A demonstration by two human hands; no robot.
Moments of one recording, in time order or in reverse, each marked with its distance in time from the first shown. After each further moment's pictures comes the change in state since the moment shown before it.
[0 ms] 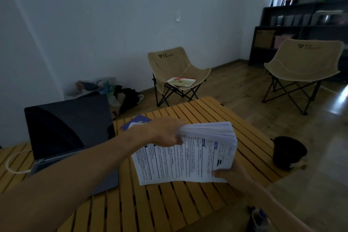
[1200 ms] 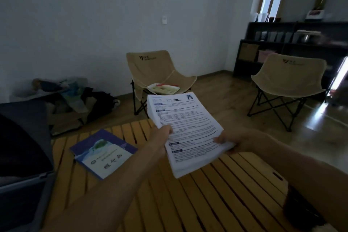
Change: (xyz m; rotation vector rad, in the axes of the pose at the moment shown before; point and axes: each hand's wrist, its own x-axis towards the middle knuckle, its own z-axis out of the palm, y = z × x) left_hand 0.220 -0.060 0.098 -1.823 0.493 -0.617; right_hand 0.225 -0.038 -0.129 -0.023 -0.017 0.557
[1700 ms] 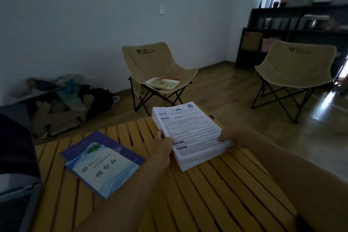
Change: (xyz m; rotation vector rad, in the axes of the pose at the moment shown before) left_hand 0.048 -0.045 0.011 0.038 0.056 0.048; right_hand 0.083 0.003 -0.008 -0.180 0.178 0.142
